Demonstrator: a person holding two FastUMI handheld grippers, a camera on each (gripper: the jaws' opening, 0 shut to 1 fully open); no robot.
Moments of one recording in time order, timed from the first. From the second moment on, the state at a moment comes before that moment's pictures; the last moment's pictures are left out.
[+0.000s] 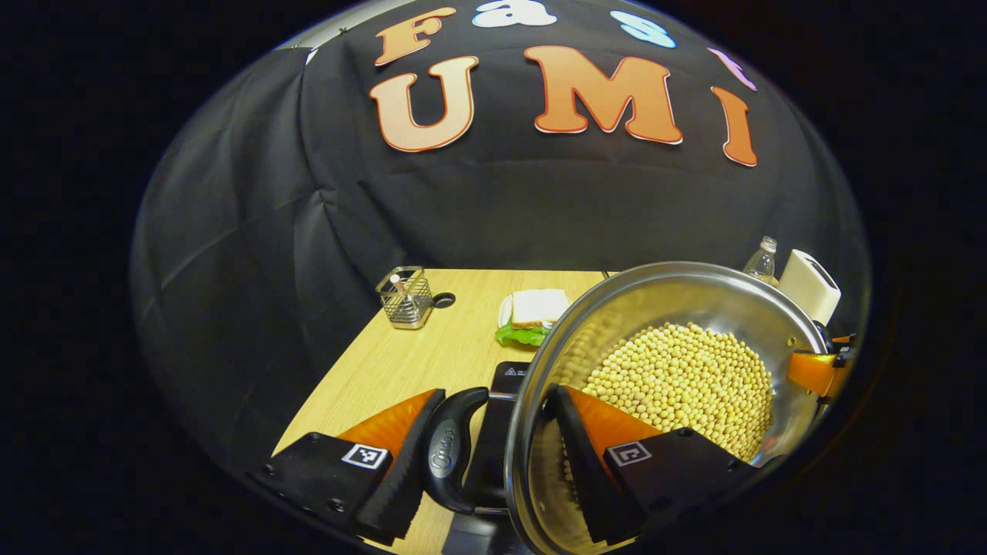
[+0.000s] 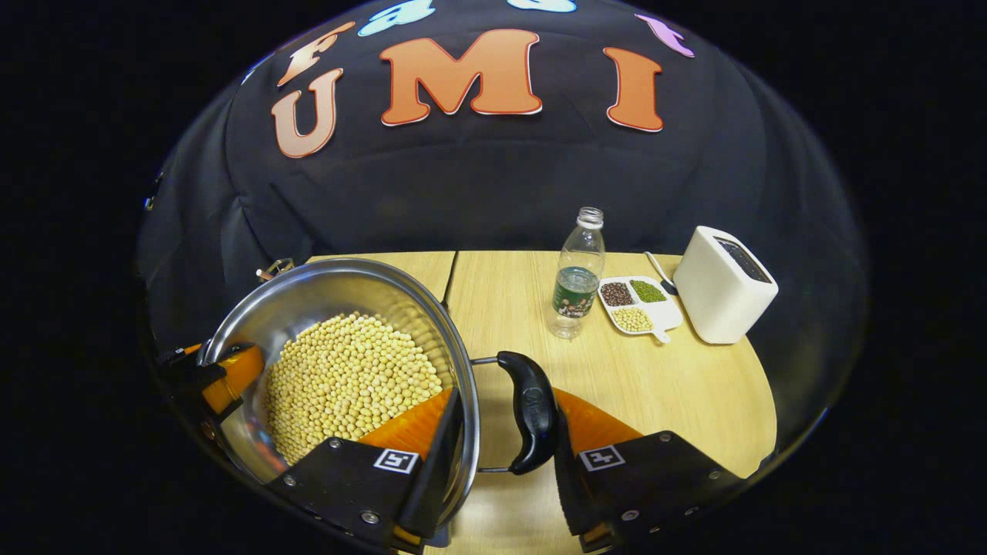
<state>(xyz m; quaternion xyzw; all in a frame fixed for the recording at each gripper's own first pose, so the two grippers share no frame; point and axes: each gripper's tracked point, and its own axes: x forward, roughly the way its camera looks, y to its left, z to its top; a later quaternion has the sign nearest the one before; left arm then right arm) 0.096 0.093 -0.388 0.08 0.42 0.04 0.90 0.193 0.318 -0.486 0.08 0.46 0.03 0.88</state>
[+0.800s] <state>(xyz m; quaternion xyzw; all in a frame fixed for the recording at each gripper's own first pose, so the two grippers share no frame) 0.106 0.133 -0.455 0.06 0.44 0.05 0.89 0.190 0.358 -0.523 0.06 0.48 0.04 0.87</state>
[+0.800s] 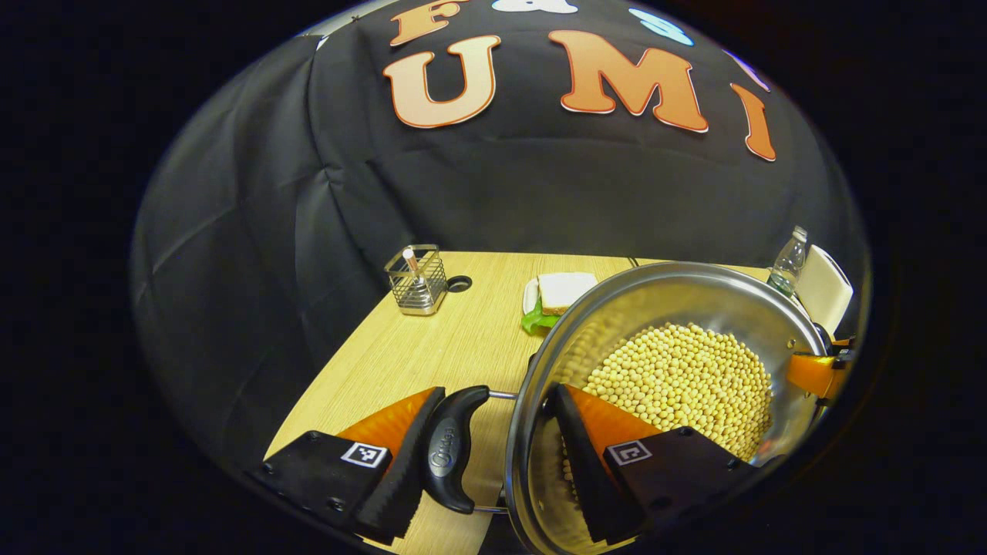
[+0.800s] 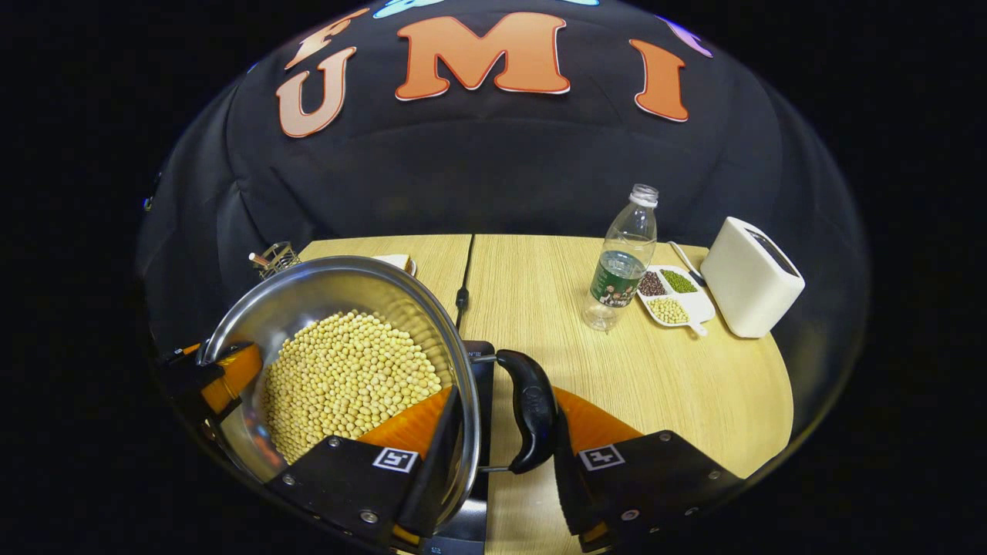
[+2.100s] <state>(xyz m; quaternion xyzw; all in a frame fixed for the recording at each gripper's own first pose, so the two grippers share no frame) 0.096 0.142 -0.464 0.07 0.44 0.07 0.89 0.197 0.363 -0.511 0.10 0.46 0.06 0.88</state>
